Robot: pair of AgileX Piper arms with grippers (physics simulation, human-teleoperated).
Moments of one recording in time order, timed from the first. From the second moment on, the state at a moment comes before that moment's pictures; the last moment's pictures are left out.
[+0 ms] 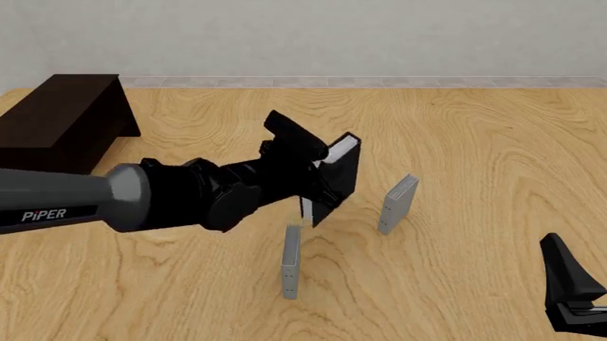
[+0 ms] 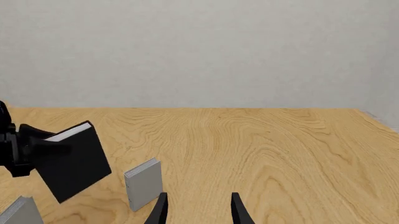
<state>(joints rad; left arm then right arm) -0.75 1.72 -1.01 -0.24 0.09 0.00 0.00 0.00 0.00 0.00</state>
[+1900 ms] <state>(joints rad) -0.40 1.46 -1.15 -0.08 0.47 0.00 0.00 0.00 0.00 0.00</state>
